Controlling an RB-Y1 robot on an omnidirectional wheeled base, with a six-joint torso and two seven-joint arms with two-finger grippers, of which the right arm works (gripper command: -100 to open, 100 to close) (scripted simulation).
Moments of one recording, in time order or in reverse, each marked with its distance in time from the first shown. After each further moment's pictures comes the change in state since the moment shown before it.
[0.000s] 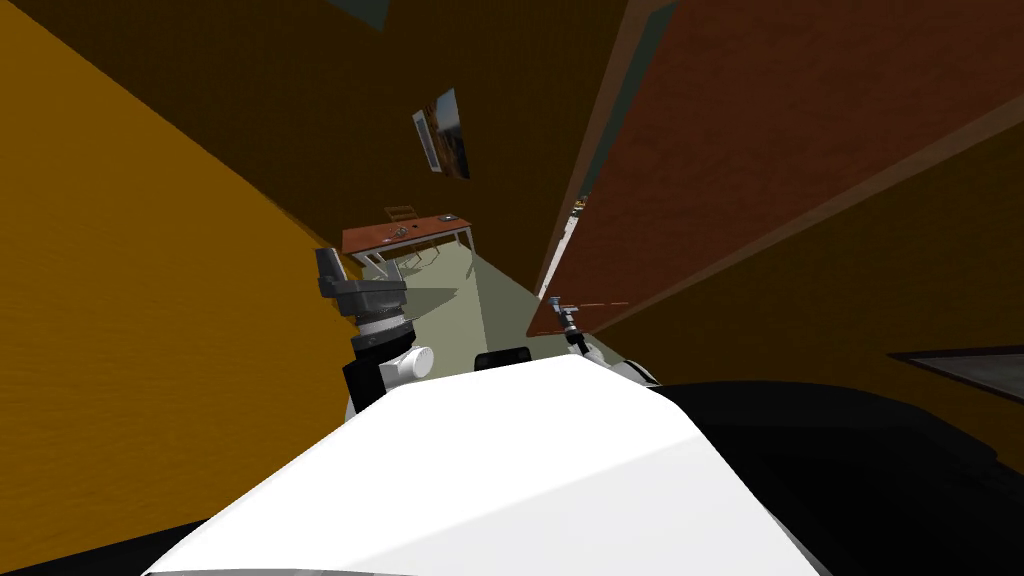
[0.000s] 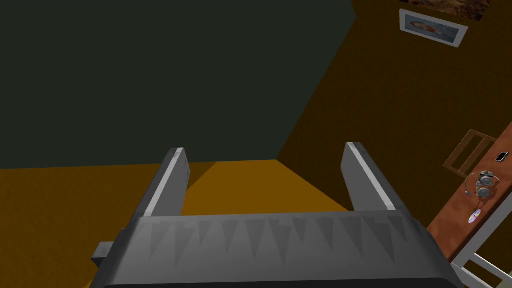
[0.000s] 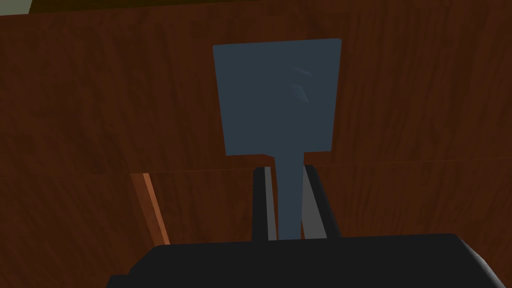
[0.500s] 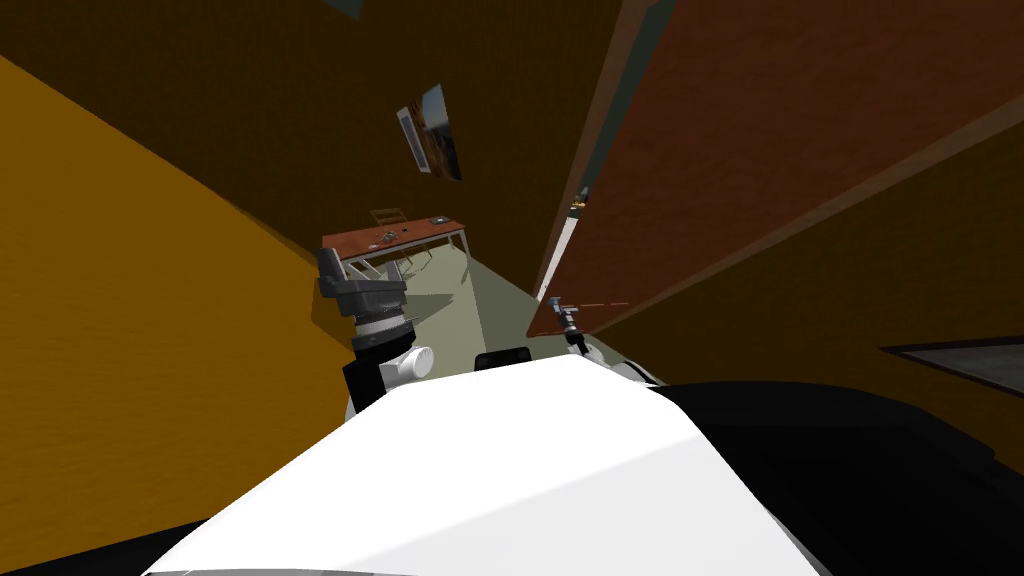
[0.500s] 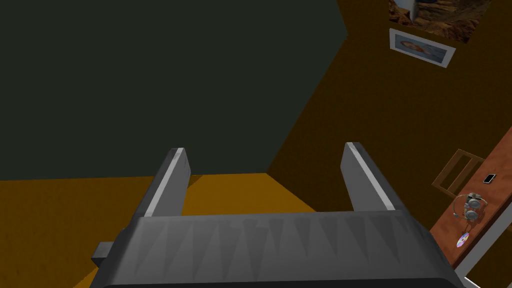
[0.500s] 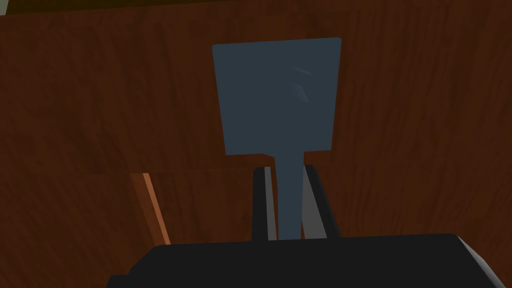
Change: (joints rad) arm 0.003 0.006 -0.008 -0.003 0.000 0.005 0.004
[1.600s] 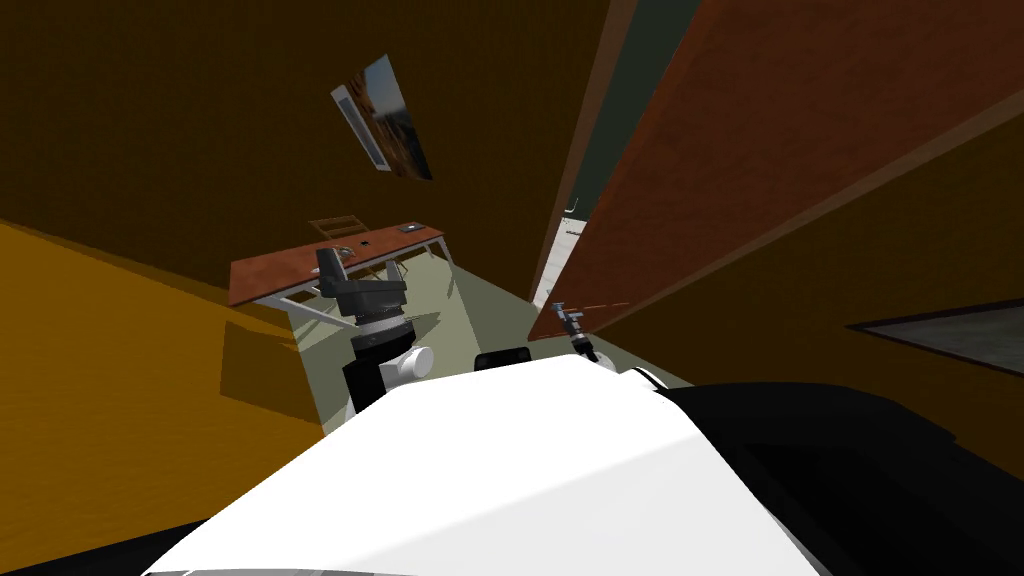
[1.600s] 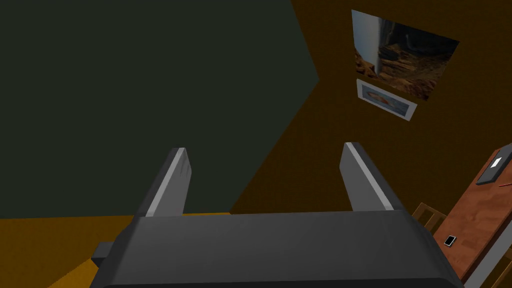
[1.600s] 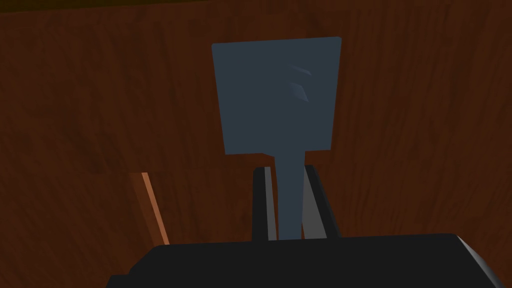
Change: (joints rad) arm 0.068 -0.054 0.039 0.037 0.025 -0.133 -0.066
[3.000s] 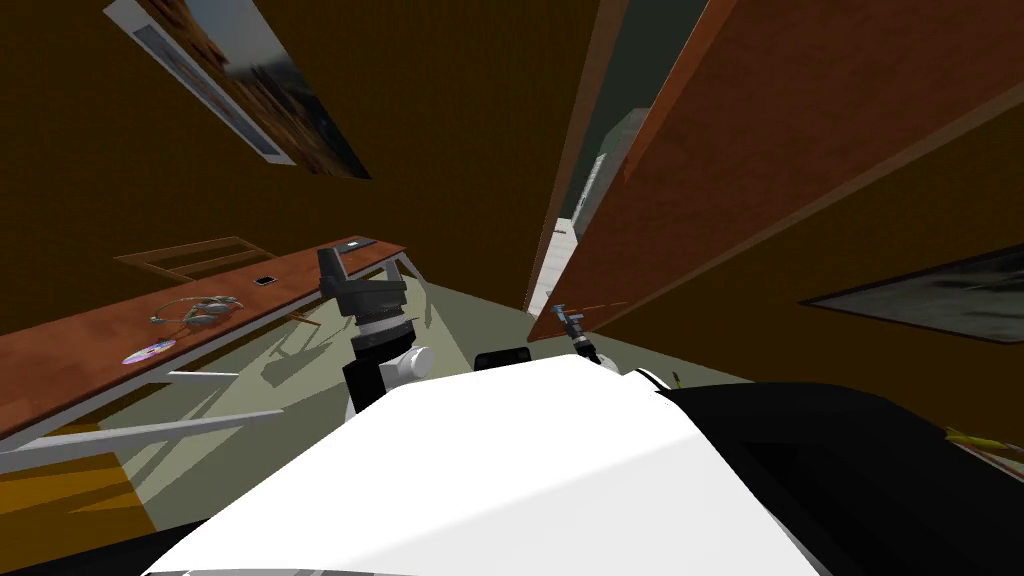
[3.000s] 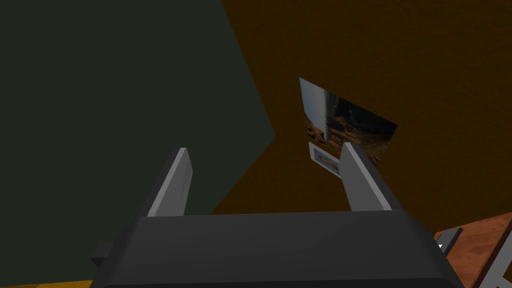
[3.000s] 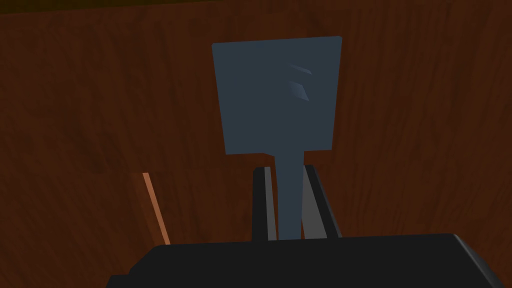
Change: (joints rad) arm 0.016 -0.015 0.013 0.019 0.029 -0.049 -0.036
